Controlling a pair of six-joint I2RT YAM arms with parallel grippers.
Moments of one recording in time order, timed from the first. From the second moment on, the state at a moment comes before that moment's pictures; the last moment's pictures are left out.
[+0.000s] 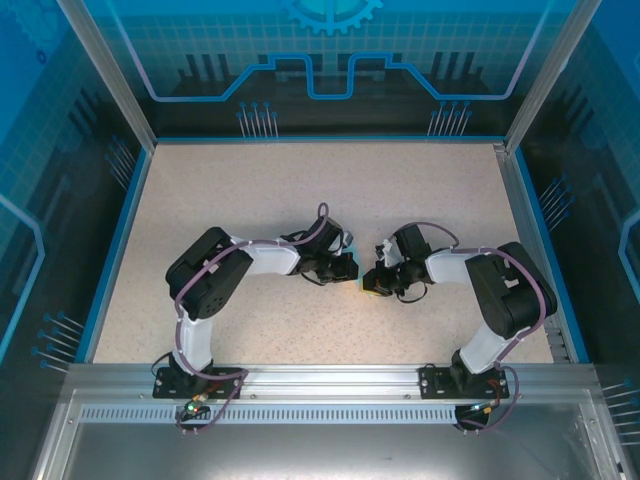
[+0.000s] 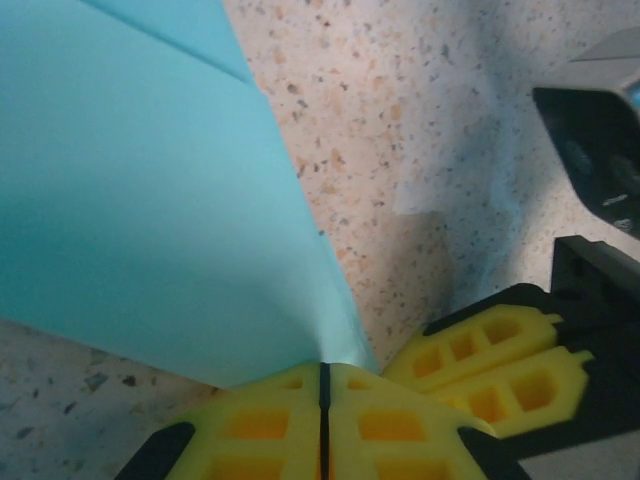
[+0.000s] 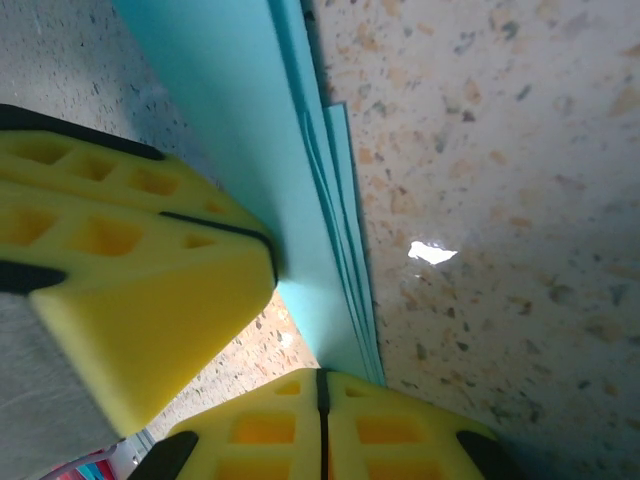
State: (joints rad) left arm -0.70 1.97 1.07 -0.05 0.47 -0.77; right arm 0.36 1.68 0.64 -0.15 -0.68 0.56
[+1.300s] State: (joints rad) left arm -0.47 2.04 1.22 -0.20 0.47 -0.69; right arm 0.36 1.70 0.68 -0.21 -0.67 0.57
